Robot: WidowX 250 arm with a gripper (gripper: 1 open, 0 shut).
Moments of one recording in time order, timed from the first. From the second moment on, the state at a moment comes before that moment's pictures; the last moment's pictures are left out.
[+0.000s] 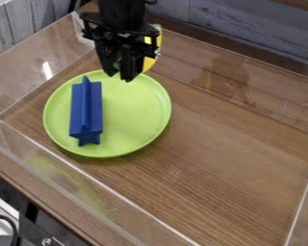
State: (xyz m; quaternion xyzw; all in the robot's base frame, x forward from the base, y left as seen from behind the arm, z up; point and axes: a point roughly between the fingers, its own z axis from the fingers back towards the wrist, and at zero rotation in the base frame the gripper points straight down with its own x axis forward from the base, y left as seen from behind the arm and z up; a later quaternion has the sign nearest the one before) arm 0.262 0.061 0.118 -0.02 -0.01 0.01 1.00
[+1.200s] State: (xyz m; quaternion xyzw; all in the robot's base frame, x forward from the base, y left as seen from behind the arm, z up) arm 0.287 0.078 0.106 -0.02 -0.02 -0.03 1.00
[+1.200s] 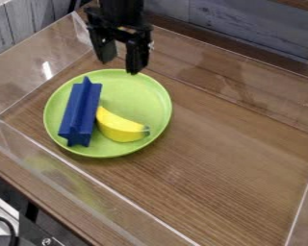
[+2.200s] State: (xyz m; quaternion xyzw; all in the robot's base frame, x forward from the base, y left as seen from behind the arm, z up) arm 0.310 0.092 0.126 -0.02 -0.03 -0.02 1.00
